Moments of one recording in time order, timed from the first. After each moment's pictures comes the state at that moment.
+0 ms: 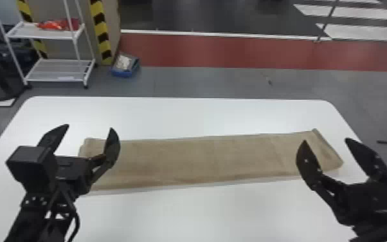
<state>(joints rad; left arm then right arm) 0.38 0.19 -0.10 -2.07 0.09 0.11 0.12 0.66 0.00 -0.22 -2.28 -0.14 -0.02 0.24</state>
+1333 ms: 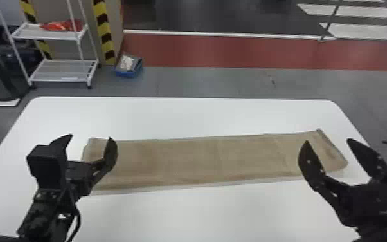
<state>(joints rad) 0.31 0.18 -0.07 -1.94 0.07 0.18 0.10 0.65 0.00 -0.22 -2.27 -0.16 -0.03 0.26</state>
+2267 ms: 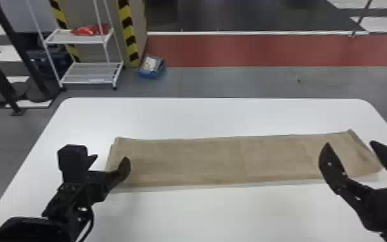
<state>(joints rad) 0.24 0.16 0.04 -1.84 0.11 0.45 -0.03 0.62 0.00 -0.20 -2.22 -0.16 -0.03 0.27</state>
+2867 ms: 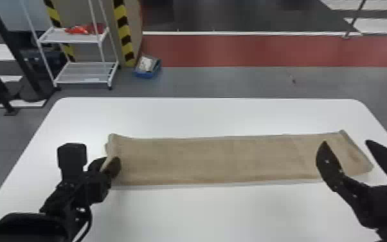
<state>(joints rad) 0.21 0.15 0.04 -1.85 0.12 0.56 -0.05 0.61 0.00 -0.22 -2.22 -0.19 -0.01 0.27</state>
